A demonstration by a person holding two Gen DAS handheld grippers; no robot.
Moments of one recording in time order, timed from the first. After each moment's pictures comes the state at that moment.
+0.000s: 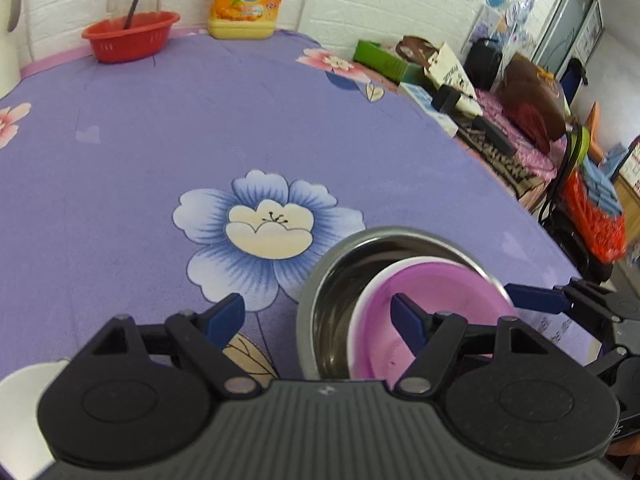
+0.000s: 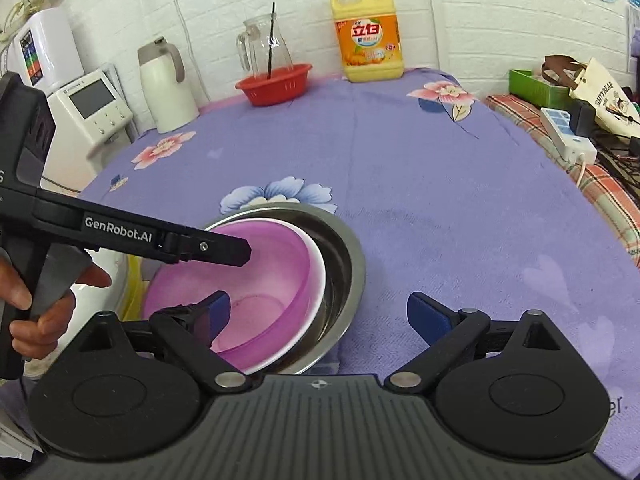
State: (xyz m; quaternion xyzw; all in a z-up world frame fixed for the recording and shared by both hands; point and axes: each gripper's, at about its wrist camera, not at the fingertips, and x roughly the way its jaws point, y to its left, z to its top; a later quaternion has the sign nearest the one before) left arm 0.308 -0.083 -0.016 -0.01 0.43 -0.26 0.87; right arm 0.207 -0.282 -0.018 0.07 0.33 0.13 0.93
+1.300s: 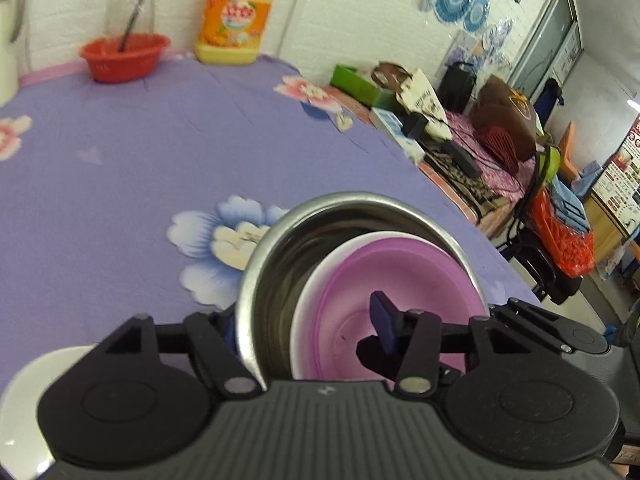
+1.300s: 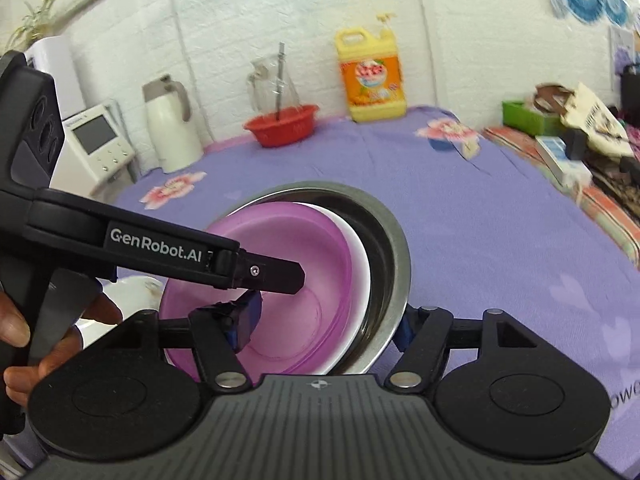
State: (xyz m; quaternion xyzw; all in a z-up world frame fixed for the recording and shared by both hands) left arm 0.273 -0.057 0.033 -0.04 0.39 -0.28 0.88; right arm 0.186 -0.233 0.011 0.08 0.27 0.12 0.95
